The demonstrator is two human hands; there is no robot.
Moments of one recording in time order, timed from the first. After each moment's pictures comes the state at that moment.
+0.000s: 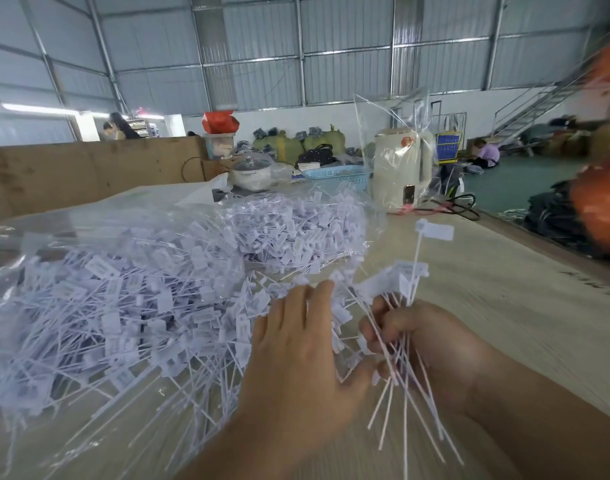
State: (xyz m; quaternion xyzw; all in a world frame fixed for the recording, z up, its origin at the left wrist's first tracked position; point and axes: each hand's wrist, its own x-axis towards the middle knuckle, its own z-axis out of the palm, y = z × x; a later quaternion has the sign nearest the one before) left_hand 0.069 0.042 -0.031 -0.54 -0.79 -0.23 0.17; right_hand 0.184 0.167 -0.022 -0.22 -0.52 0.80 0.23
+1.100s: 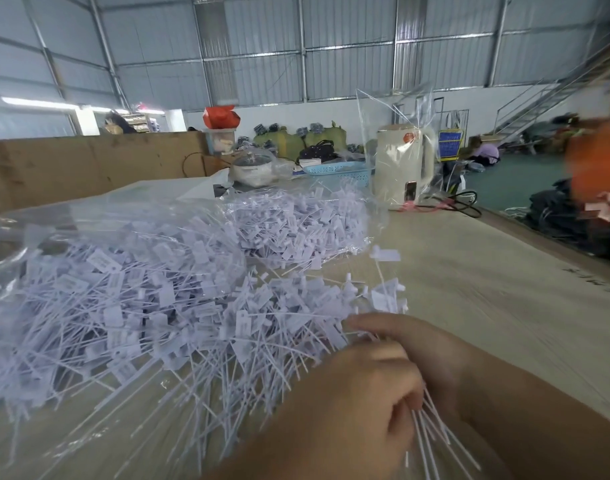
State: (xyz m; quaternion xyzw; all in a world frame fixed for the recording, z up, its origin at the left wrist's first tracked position) left_hand 0.098 0.038 -0.024 -0.73 -0.60 -0.32 0.03; right_hand 0.148 0.167 -0.016 -0.33 -0.68 0.65 0.03
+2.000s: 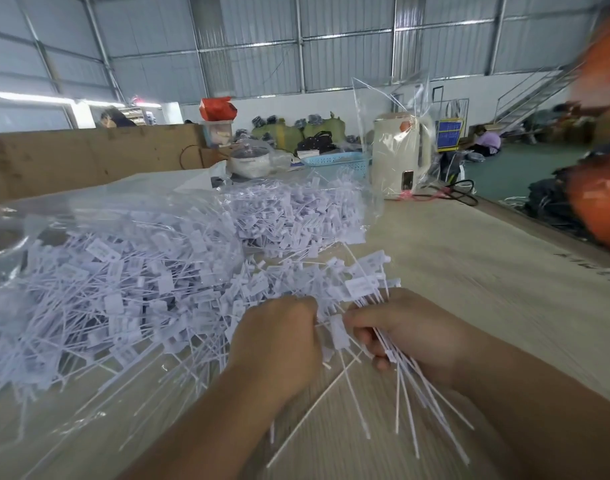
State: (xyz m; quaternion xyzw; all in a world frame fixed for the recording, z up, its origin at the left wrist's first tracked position) left_hand 0.048 0.047 -0.031 -0.52 -0.82 -0.18 0.14; right_hand 0.176 0.160 -0.022 -0.23 -0.71 0.65 0.15
